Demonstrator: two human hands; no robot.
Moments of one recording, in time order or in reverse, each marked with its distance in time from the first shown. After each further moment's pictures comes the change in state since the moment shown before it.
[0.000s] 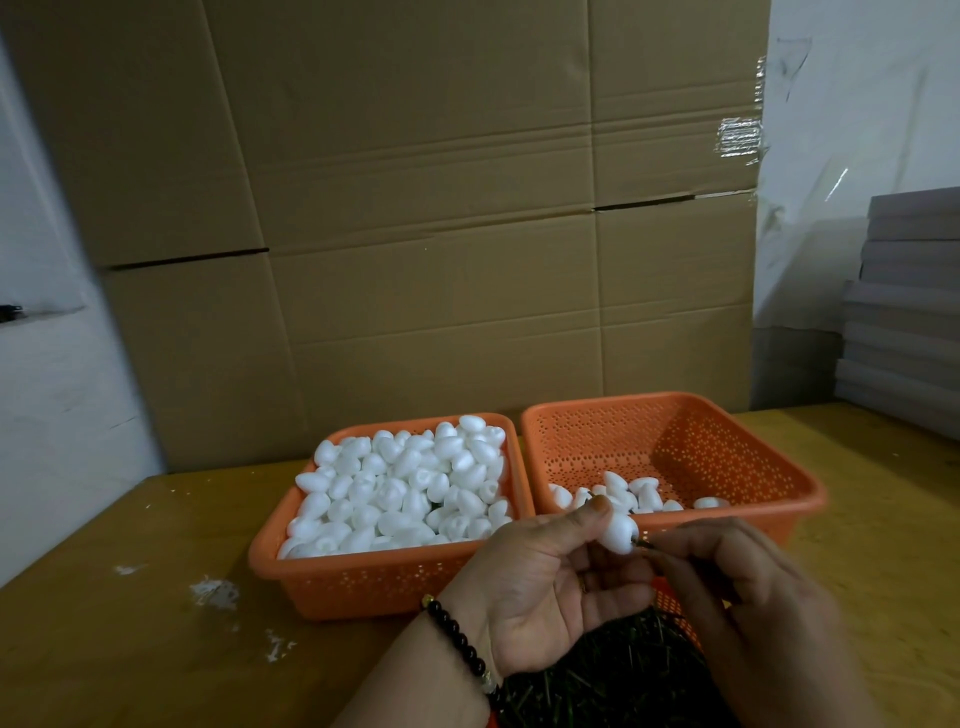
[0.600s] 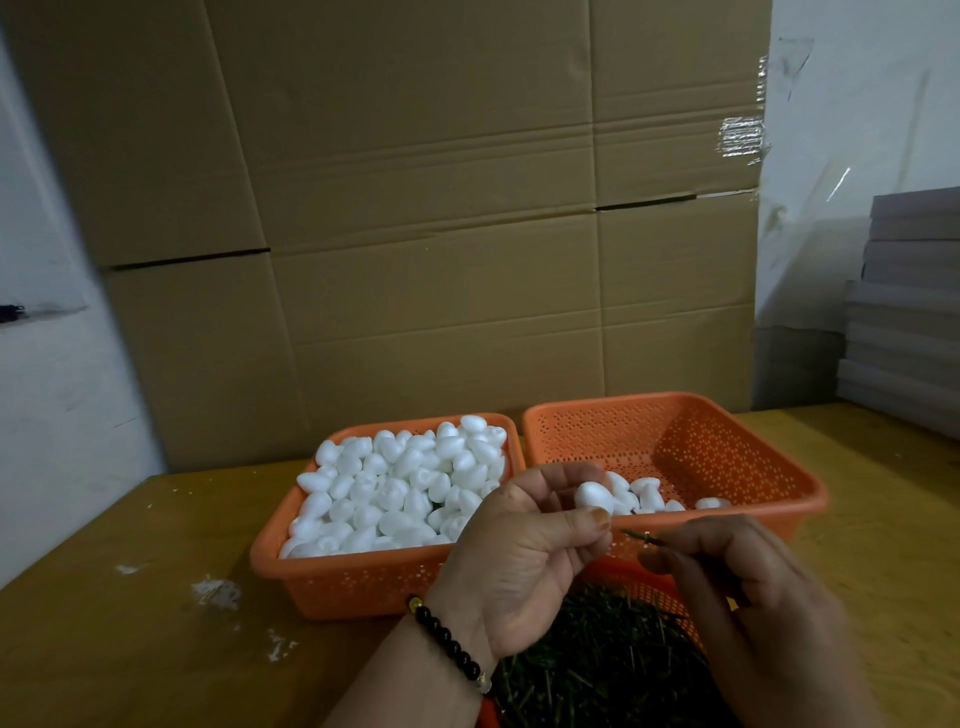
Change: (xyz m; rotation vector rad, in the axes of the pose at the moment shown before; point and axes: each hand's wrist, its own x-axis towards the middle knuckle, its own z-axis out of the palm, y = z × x) left_hand -0.002 0.008 -0.001 -0.072 0.000 0.306; right_hand 0.000 -0.002 -0.002 0.028 -0.012 0.016
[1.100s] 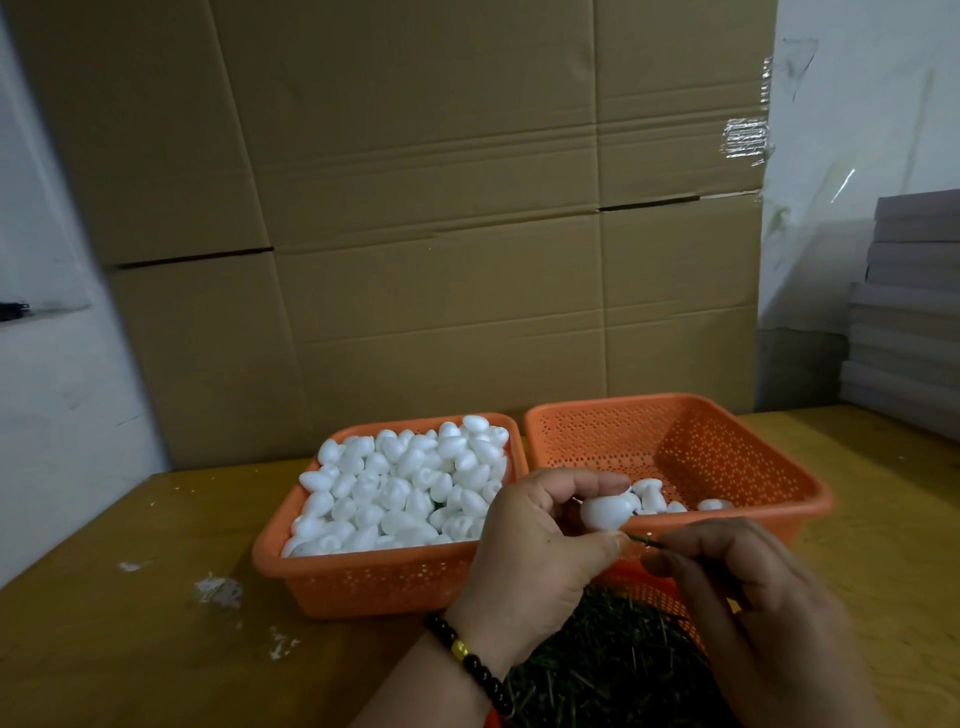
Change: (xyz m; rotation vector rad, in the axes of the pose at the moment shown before) left_hand -0.006 -0.008 0.004 0.735 0.103 0.343; right_hand 0.000 -0.001 0.000 0.028 -0.007 0.016
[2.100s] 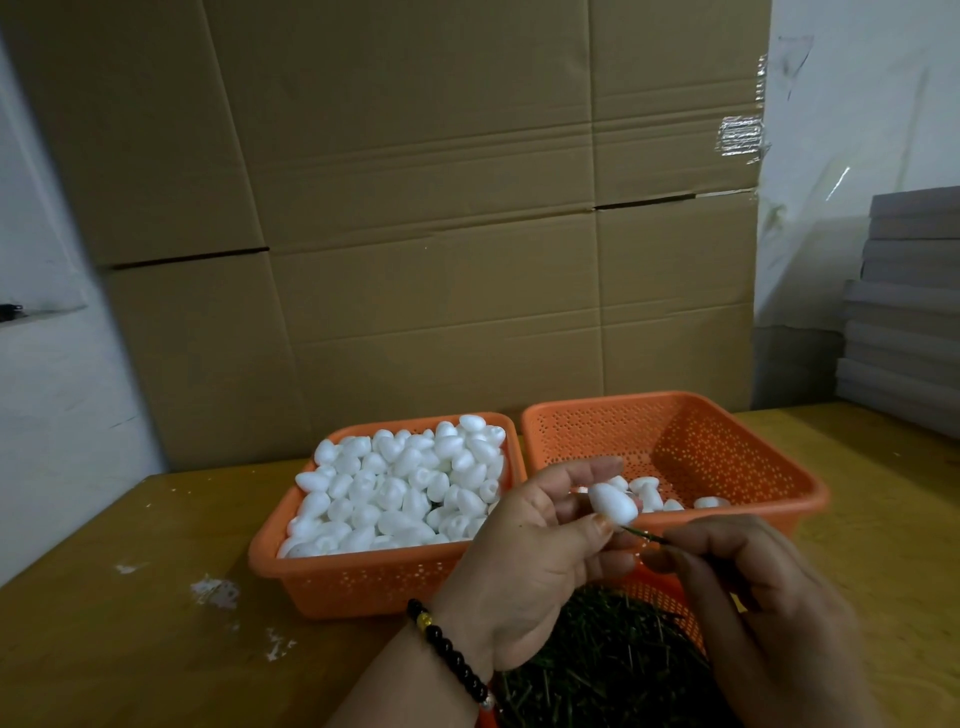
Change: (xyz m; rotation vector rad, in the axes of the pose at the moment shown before) left_hand 0.001 0.000 -0.002 -0.394 -0.178 -0.231; right_hand -0.002 0.001 0.000 0.004 0.068 -0.029
